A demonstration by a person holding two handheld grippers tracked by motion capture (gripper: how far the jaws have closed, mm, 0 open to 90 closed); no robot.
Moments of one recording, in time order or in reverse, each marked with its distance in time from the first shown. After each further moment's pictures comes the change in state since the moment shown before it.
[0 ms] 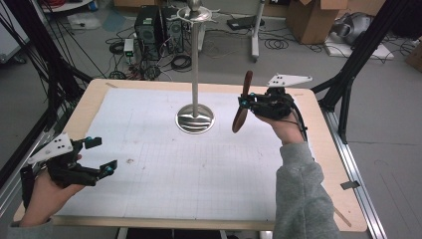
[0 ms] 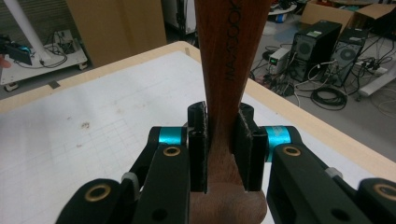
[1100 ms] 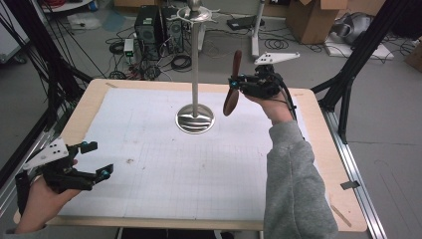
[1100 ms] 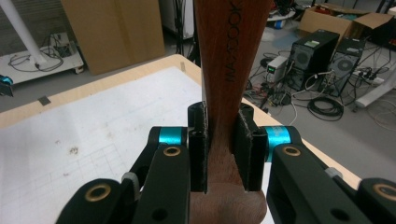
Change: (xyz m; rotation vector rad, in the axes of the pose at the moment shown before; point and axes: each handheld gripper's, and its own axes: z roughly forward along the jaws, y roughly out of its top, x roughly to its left) left arm -0.001 -0.011 -0.011 0.010 0.028 -0.017; right arm -0.010 0.046 0.028 -0.004 0.000 -0.019
